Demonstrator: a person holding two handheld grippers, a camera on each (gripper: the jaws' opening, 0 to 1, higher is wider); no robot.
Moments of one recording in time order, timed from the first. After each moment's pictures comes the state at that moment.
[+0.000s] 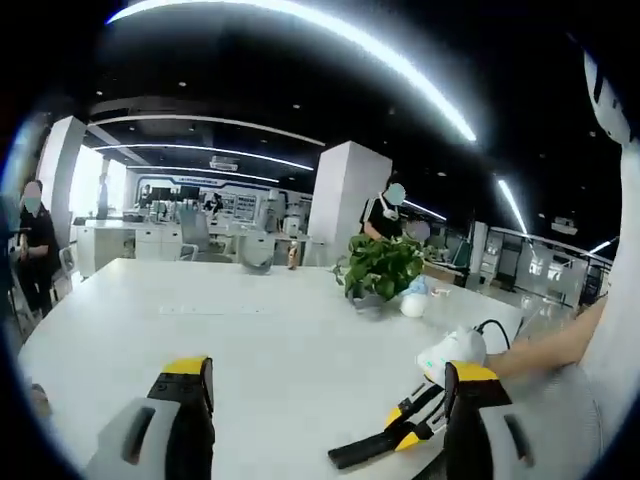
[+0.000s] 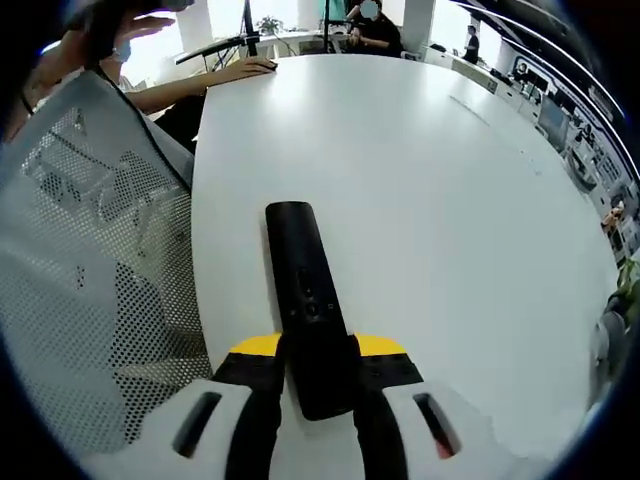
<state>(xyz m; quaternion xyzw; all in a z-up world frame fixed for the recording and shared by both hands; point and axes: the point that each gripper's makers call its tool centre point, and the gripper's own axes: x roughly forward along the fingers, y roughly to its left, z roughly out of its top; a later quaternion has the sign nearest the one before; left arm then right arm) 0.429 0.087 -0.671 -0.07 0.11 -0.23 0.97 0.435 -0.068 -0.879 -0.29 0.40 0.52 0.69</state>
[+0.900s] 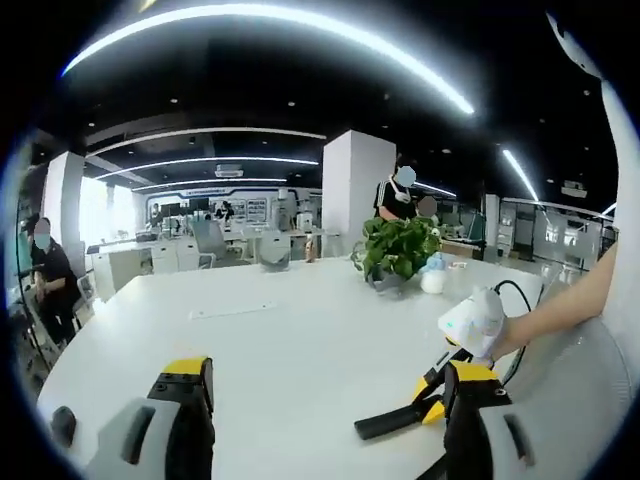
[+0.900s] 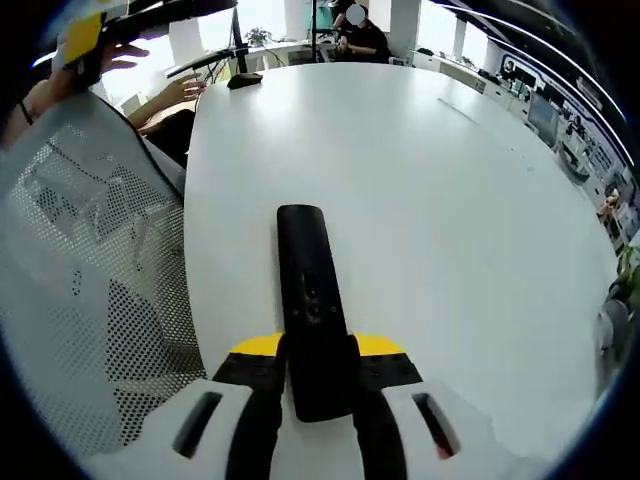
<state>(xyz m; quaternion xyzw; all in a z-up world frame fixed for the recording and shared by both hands) 0.426 0.092 -0.685 0.02 0.11 -0.21 0.97 0.442 -0.065 -0.880 -0.27 0.40 0.51 0.71</state>
